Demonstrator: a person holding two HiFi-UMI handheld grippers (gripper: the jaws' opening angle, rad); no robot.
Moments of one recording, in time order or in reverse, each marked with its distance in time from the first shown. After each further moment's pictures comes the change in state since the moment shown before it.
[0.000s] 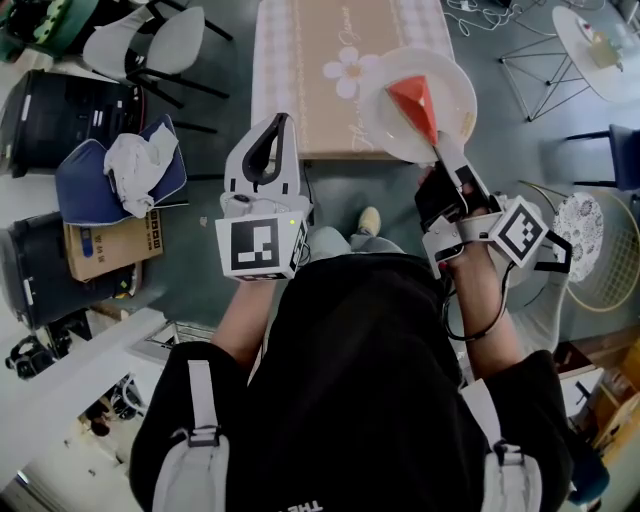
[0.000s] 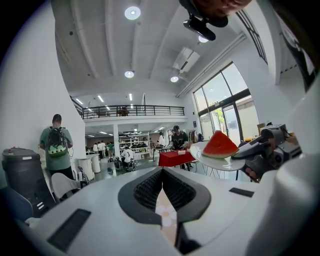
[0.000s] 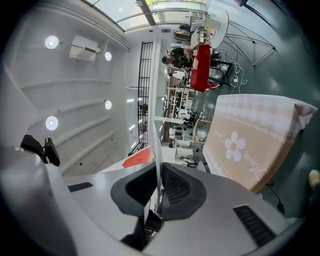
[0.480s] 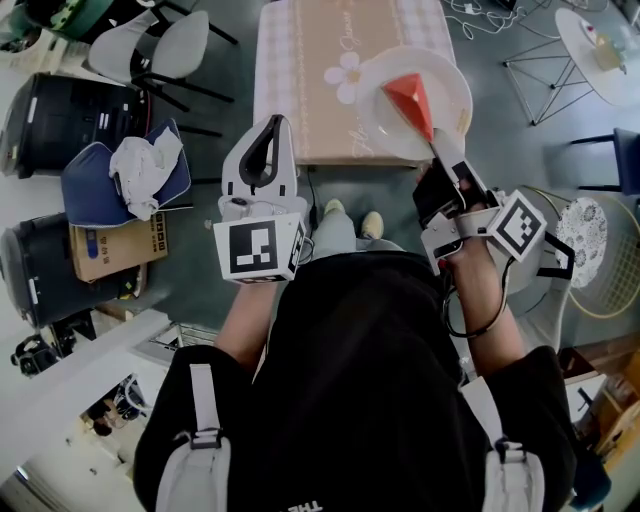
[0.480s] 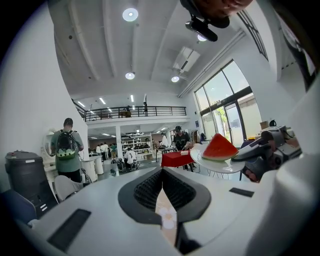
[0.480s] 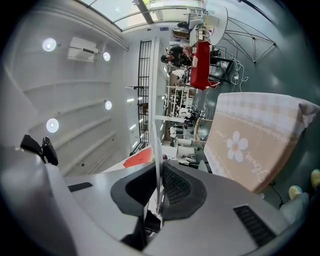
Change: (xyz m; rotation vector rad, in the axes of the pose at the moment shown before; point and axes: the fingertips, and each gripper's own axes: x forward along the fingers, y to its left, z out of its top) left arm 0.005 -0.001 0.007 0.015 -0.006 0.040; right arm 0.009 -0.005 0.010 0.019 0.019 0.020
